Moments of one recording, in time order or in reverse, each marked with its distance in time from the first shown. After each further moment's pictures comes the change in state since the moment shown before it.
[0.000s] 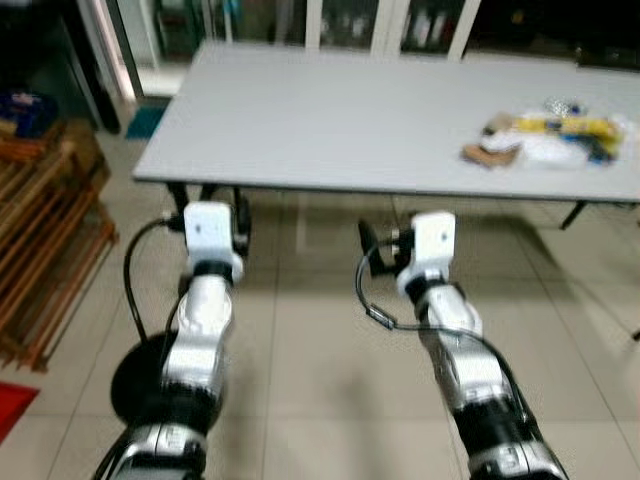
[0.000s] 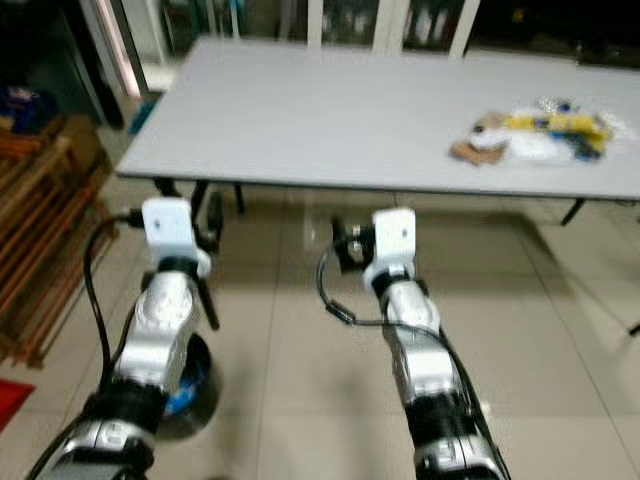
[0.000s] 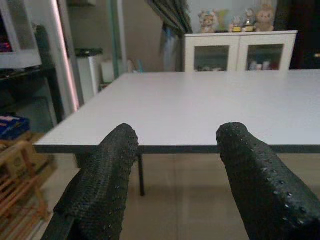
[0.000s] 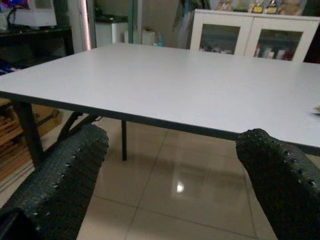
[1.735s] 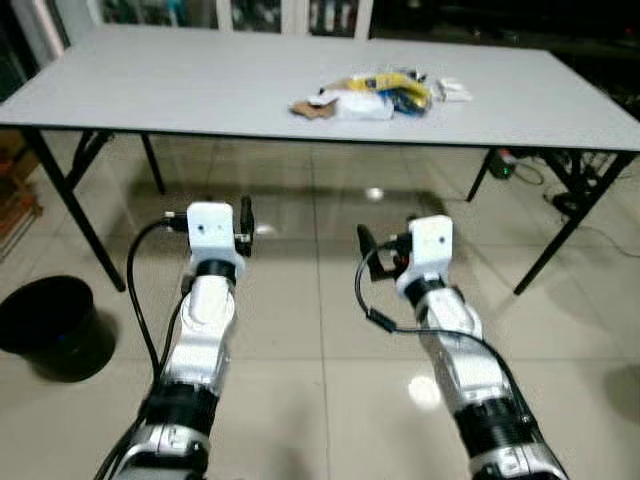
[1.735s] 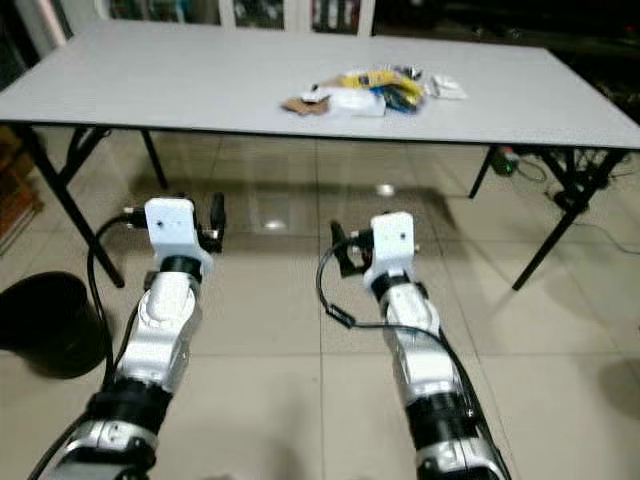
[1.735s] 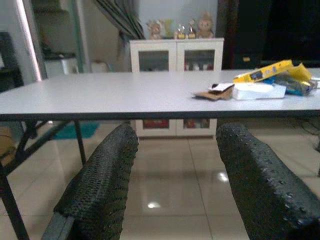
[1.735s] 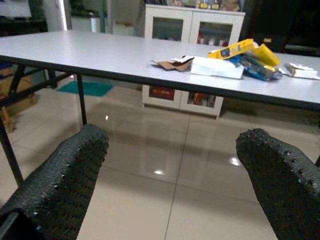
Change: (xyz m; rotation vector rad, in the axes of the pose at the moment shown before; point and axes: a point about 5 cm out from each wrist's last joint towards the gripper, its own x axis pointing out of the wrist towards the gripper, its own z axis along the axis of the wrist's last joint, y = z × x) left arm 0.000 -0.004 0.000 -0.011 0.000 -0.004; right arm -0.001 -0.001 -0.002 -0.017 0.018 0.009
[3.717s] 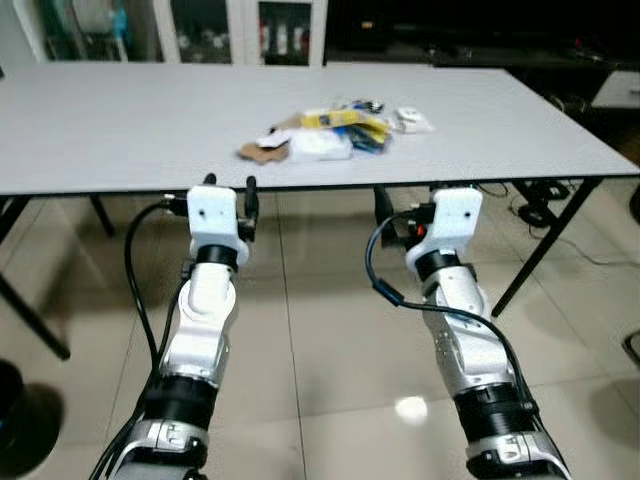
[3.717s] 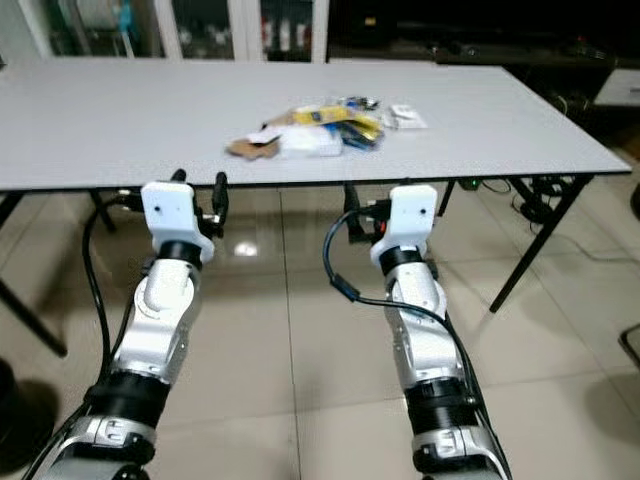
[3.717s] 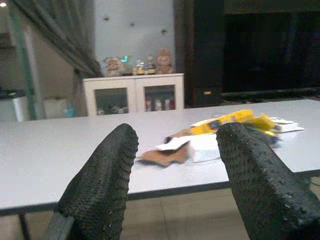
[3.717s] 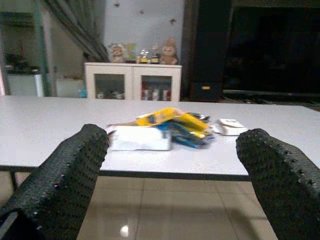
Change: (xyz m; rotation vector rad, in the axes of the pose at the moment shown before) left arm 0.006 -0.006 0.024 0.017 -0.103 -0.056; right arm 0.007 -0.009 0.035 0.041 -0.175 -0.103
